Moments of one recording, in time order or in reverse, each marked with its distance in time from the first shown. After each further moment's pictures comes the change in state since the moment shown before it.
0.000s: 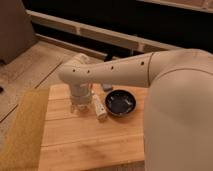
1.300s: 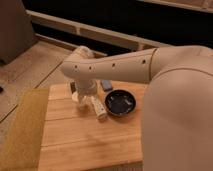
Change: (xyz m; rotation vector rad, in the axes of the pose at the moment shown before) arm -0.066 -0.050 -0.033 0.115 -0.184 0.029
